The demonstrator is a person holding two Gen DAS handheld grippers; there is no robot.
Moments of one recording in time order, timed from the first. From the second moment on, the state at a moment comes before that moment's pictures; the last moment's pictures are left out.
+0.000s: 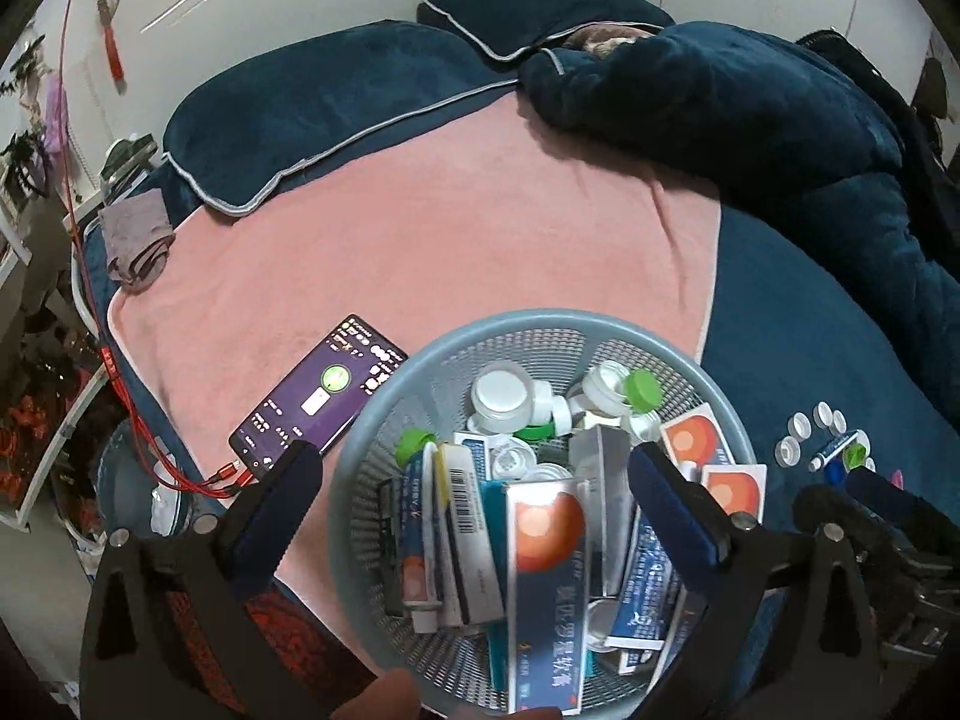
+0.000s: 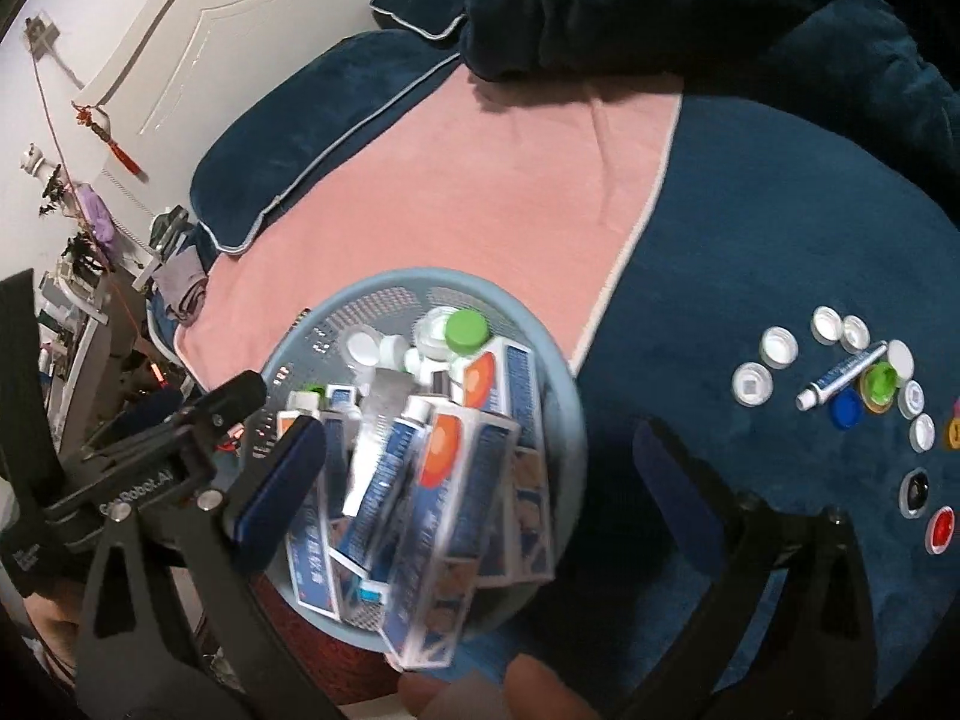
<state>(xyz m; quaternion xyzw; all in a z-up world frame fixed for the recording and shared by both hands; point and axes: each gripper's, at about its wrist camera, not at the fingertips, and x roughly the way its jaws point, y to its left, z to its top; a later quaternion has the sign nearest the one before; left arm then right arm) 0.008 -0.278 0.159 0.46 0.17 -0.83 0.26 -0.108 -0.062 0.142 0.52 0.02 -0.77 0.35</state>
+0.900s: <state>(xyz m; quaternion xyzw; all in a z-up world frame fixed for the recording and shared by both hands) -0.043 -0.197 0.169 0.48 0.11 -0.85 0.21 -0.138 0.039 0.136 0.54 -0.01 -0.79 0.29</state>
